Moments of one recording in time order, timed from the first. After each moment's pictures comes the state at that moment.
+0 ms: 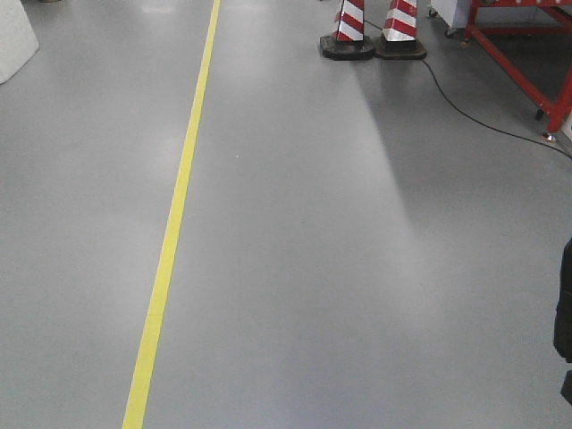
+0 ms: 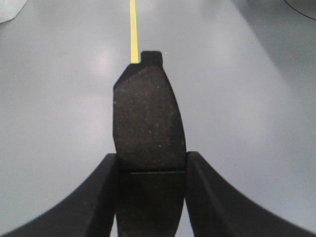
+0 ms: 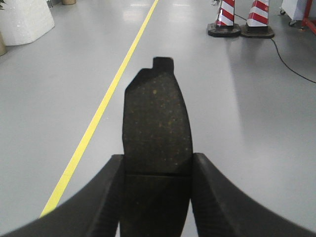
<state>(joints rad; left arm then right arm) 0.04 0.58 -0.57 -0.04 0.56 0.06 0.15 0.43 -0.40 0.01 0.37 0.01</state>
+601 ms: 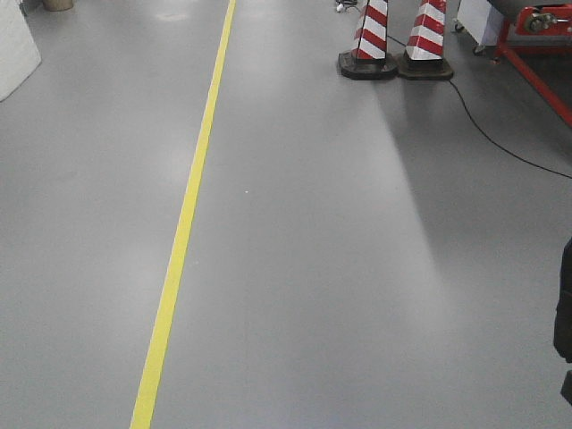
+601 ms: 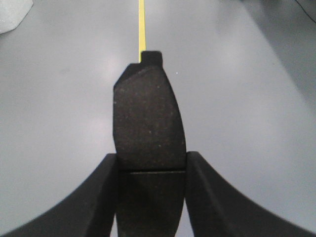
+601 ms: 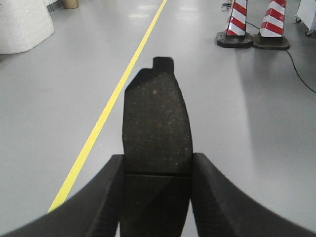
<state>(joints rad) 0.04 0.58 -0.57 -0.04 0.56 0.06 0.15 0.43 -0.40 0.01 0.37 0.01</state>
